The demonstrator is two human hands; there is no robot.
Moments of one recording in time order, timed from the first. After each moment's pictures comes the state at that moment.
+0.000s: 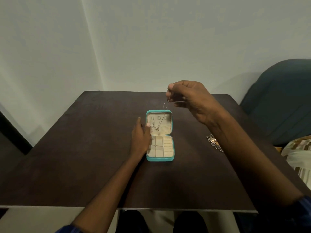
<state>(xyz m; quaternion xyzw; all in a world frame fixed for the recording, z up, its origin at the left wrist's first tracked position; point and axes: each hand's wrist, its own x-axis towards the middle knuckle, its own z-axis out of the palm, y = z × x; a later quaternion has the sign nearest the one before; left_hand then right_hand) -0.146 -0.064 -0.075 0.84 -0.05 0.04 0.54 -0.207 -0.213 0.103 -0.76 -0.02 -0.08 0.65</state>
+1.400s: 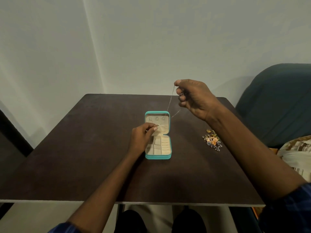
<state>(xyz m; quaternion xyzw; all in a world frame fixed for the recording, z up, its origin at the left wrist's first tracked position) -0.162 -0.059 -0.061 0.81 -0.18 0.08 0.56 -0.215 -0.223 0.111 -0.66 0.02 -0.09 0.75</state>
